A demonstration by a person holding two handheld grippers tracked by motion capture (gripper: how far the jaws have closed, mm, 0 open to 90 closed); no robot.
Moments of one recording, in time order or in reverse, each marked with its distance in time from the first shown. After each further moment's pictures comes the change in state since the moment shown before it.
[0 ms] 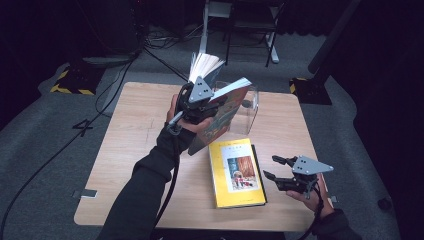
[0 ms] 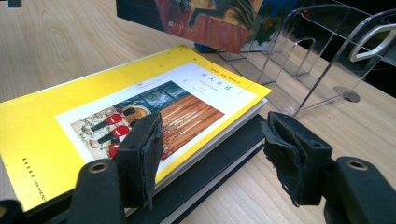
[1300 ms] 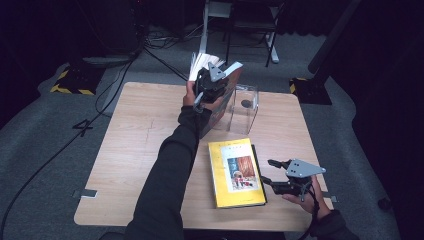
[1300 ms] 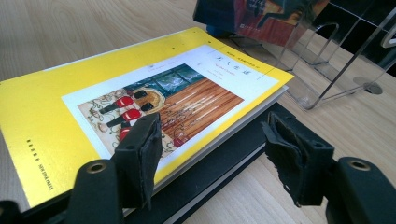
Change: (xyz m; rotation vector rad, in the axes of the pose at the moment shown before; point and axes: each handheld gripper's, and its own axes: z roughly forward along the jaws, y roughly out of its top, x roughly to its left) left arm 0.035 -0.002 0.095 0.063 0.208 -0.065; right arm 0.008 -0.007 0.011 0.040 0.031 -0.017
